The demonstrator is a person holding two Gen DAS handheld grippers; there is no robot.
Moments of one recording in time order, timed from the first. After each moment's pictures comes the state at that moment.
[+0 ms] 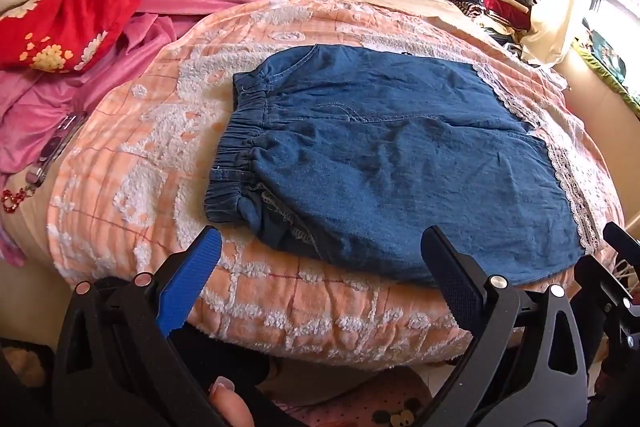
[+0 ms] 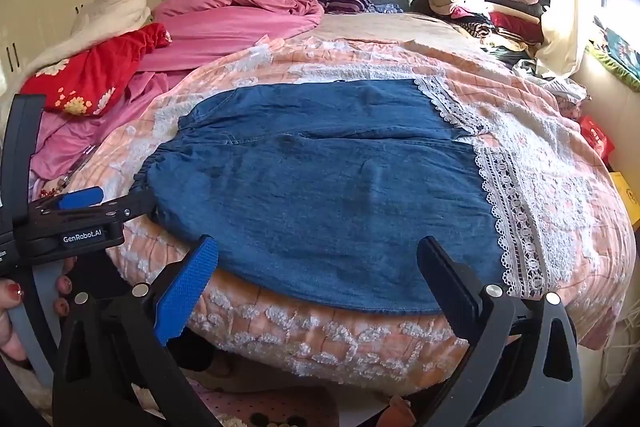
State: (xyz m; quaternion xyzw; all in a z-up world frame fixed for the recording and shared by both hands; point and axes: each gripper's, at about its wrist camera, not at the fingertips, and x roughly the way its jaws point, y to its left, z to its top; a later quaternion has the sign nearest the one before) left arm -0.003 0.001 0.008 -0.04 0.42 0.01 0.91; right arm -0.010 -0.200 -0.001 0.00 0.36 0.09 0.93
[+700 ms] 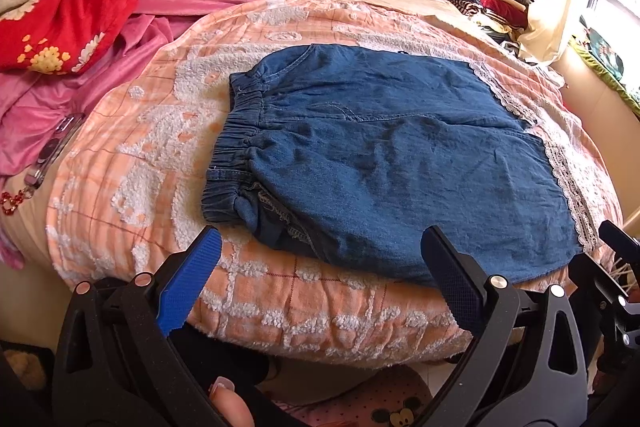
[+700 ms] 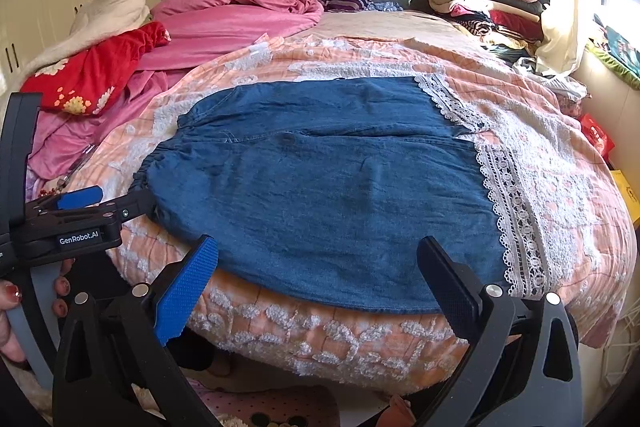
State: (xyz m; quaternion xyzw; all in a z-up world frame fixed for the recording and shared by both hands) left arm -0.005 -0.001 0.008 -0.04 0.42 0.01 0.91; right arm -0.010 -0.199 -0.004 0.00 0.36 0.09 0.93
